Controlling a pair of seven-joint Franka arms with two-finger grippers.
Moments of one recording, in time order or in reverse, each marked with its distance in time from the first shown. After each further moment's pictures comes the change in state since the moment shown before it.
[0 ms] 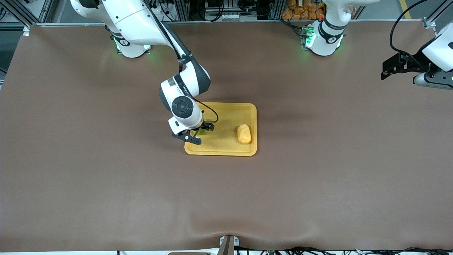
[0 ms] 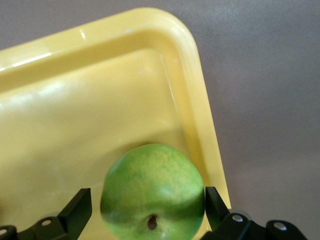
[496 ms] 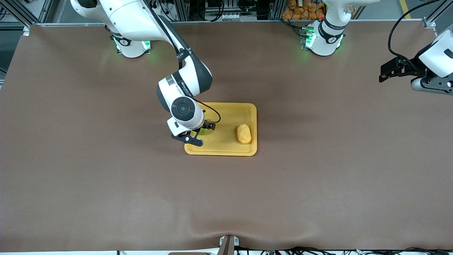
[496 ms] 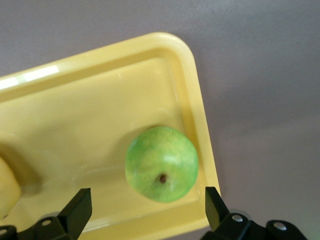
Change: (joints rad) left arm 0.001 0.017 0.000 0.005 0.000 0.000 0.000; right arm -0.010 -0.003 -0.020 0.196 0.000 -0.267 0.000
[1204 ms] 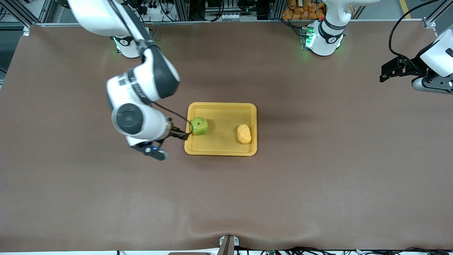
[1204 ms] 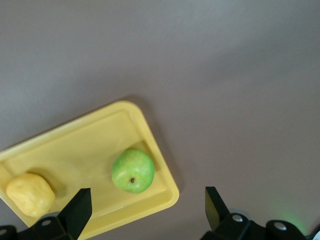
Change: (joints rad) left arm 0.003 0.000 0.000 0.001 0.000 0.000 0.000; right arm -0.203 -0.036 -0.011 0.297 -0.017 -0.327 -0.009
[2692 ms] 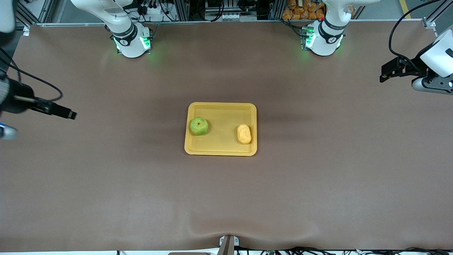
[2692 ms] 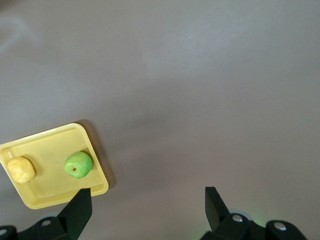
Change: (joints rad) left arm 0.001 0.001 -0.002 0.000 0.000 0.000 0.000; right arm -0.379 -0.321 -0.008 0.032 -0.033 -0.254 -0.462
